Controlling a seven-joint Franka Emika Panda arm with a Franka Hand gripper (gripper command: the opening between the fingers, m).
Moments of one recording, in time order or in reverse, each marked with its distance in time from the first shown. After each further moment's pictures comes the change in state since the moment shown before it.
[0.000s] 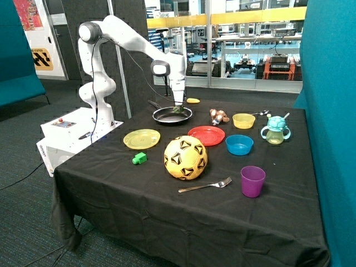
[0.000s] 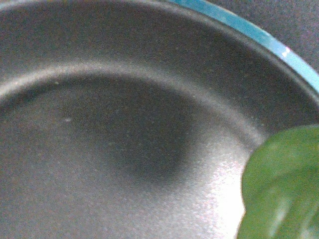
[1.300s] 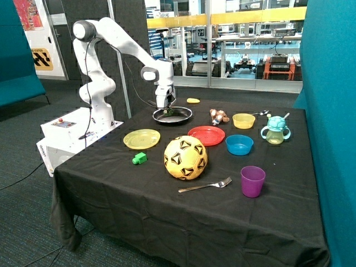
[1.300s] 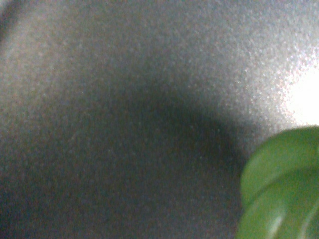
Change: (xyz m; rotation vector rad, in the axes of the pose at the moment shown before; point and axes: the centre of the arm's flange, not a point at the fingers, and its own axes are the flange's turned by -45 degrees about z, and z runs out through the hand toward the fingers) arm -0.060 -0.057 0.042 -0.001 0.006 0.377
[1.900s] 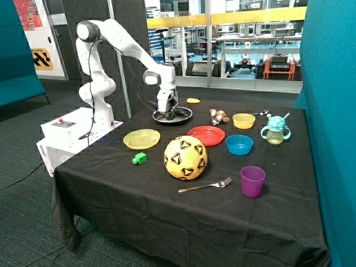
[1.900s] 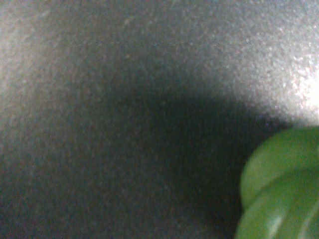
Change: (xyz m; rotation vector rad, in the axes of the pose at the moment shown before) arm 0.016 0.010 0.019 0.007 -0.001 0.024
